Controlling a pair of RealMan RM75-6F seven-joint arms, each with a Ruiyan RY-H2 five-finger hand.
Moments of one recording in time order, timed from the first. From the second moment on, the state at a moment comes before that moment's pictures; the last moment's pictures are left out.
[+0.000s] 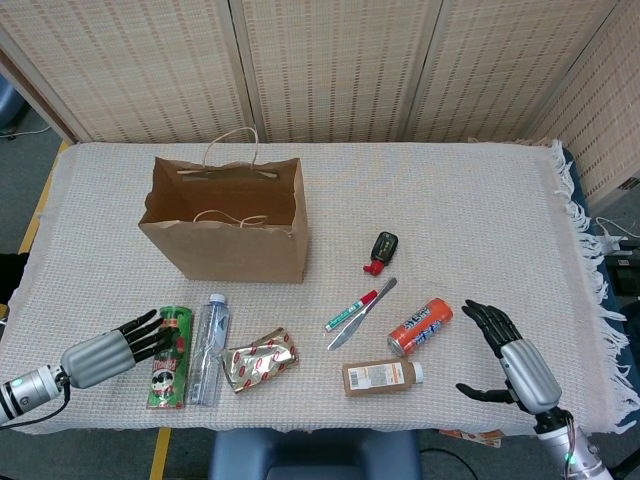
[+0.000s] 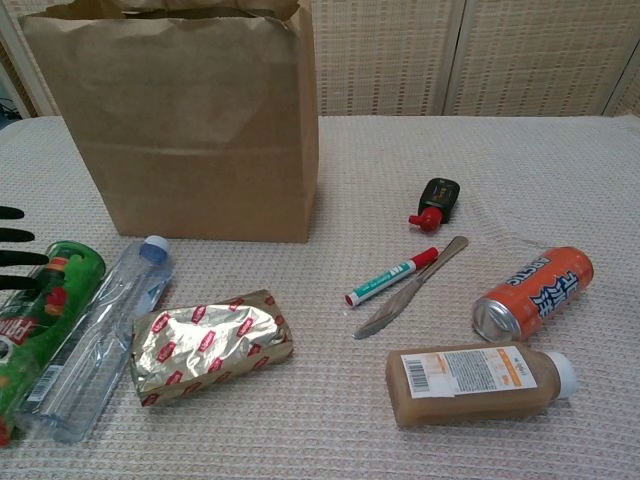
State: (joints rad) left arm -0.54 -1.28 0.29 -0.76 2.11 1.48 0.21; right arm 0.16 -1.16 -0.08 -1.70 -1.73 1.44 0.34
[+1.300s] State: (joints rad) left arm -0.62 -1.44 0.39 -0.63 2.22 1.47 0.19; right arm 0.18 -1.14 -0.08 -1.74 -1.69 1.39 0.34
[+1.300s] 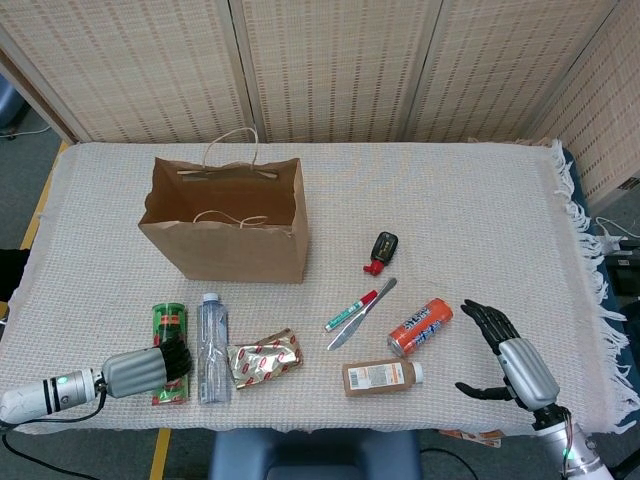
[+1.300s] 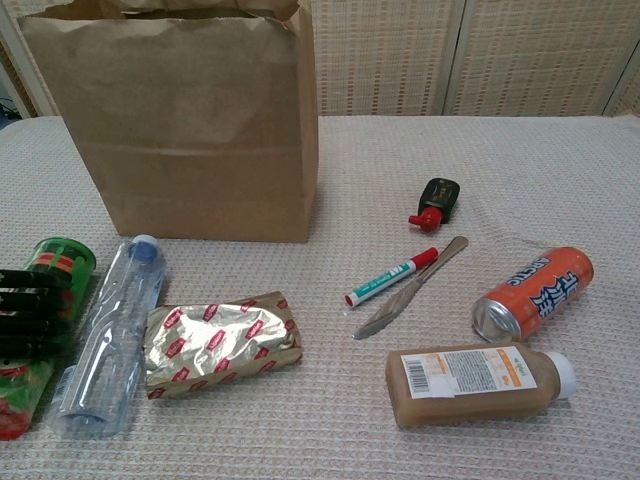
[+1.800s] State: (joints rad) left arm -0.53 -1.41 0.24 -0.59 2.00 1.62 0.13; right arm 0.17 -1.14 -0.08 -1.75 -1.68 1.39 0.34
